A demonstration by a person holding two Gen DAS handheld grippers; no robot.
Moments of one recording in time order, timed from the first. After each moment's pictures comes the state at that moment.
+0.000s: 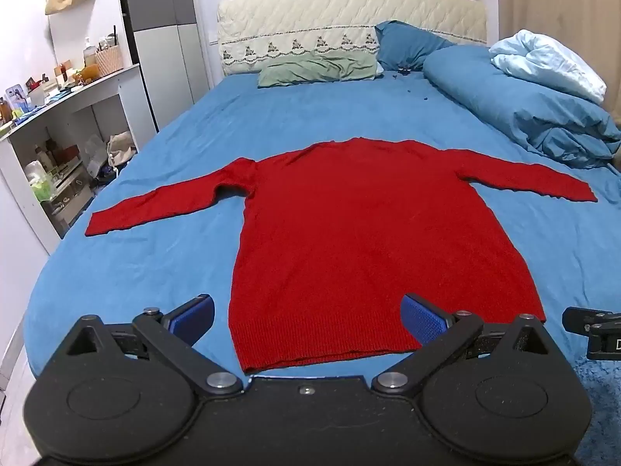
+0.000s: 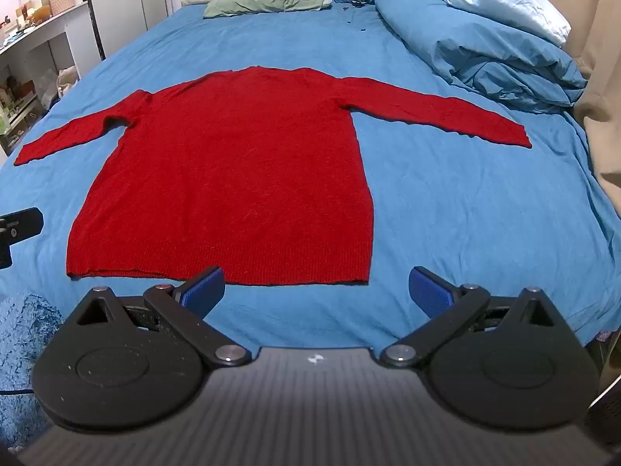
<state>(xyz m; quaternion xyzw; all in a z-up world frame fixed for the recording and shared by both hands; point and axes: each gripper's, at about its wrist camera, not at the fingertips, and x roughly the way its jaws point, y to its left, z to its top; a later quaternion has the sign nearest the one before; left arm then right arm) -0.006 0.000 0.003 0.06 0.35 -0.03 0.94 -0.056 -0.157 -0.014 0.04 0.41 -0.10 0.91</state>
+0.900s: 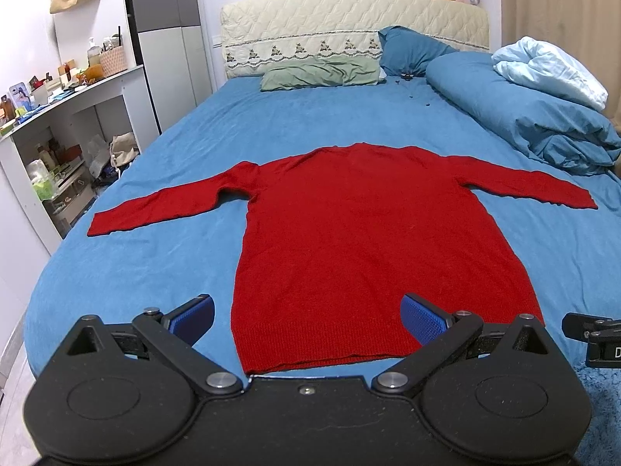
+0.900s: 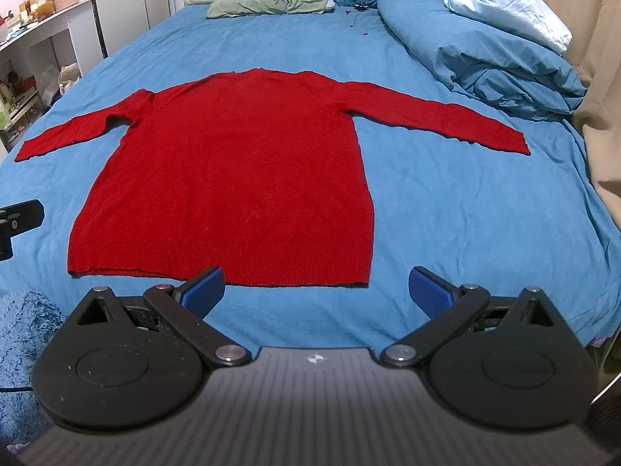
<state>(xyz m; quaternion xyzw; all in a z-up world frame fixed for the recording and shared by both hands) -0.010 0.000 0.009 0.06 0.34 -0.02 0.94 -0.055 -0.151 -0.010 0.03 0.41 -0.10 0.91</state>
